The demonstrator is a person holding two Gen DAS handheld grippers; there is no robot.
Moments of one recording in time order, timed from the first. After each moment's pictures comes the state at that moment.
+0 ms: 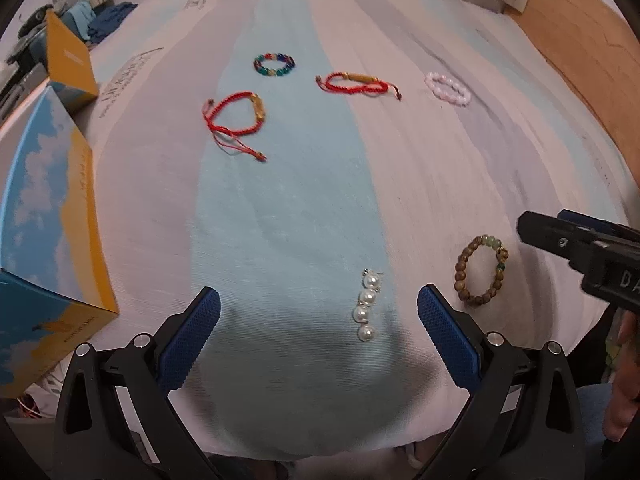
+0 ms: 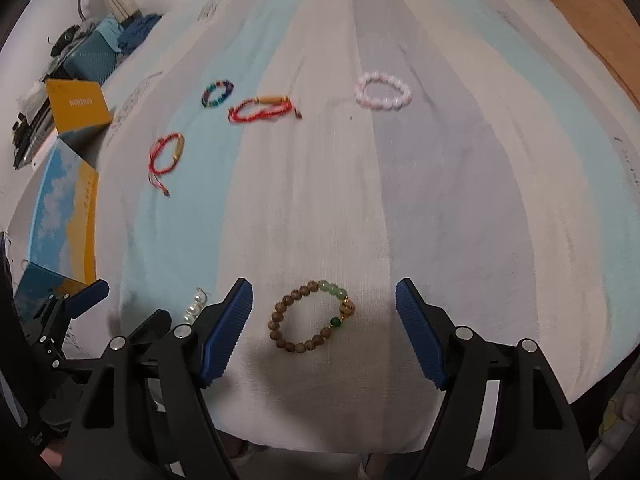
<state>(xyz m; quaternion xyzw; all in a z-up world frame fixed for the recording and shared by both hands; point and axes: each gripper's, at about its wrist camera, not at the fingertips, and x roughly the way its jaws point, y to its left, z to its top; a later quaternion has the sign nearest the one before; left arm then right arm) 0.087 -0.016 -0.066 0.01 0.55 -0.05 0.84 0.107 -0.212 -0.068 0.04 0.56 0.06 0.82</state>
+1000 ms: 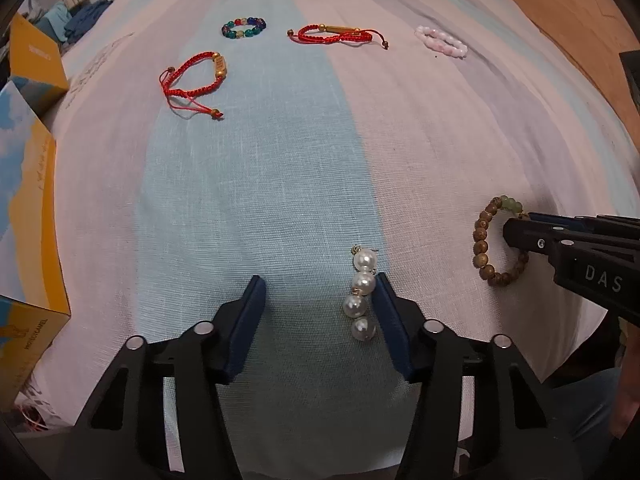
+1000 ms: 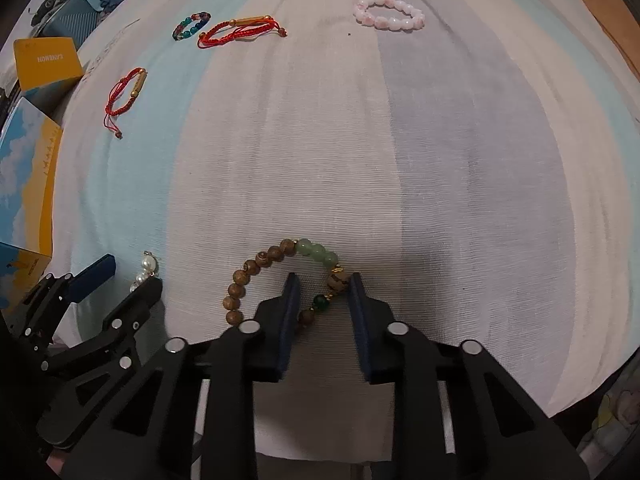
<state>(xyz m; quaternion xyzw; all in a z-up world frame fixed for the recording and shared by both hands) 0.095 -0.031 -0.111 0.03 0.57 -0.07 0.82 0.121 -0.202 -0.128 0.01 0.62 0.05 0.78</state>
